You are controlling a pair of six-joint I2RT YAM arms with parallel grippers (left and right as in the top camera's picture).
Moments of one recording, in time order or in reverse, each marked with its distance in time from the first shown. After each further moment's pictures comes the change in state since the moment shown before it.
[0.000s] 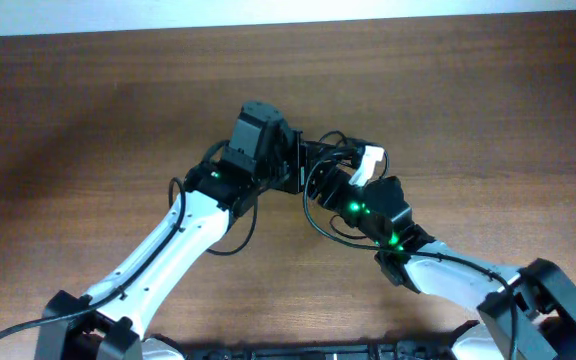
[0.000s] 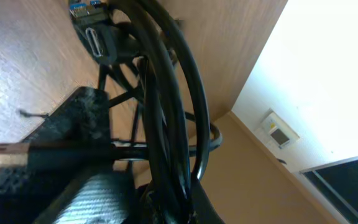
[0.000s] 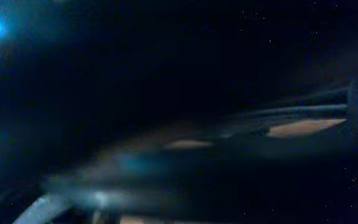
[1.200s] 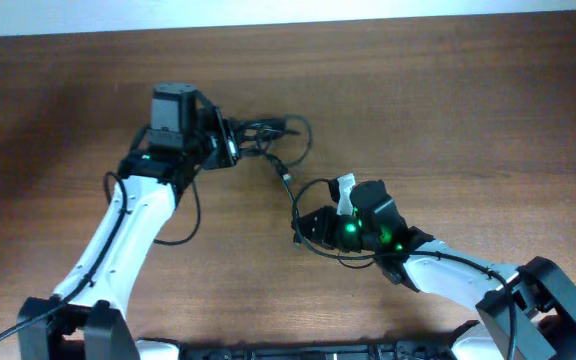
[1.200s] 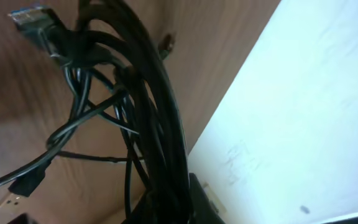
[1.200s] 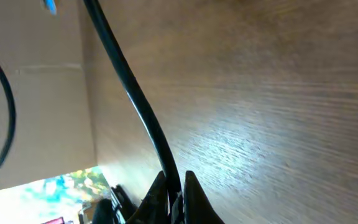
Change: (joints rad) left arm 0.360 0.000 0.000 -0.061 -0.014 0.048; right arm 0.000 0.007 0.008 -0.445 -0.405 -0.072
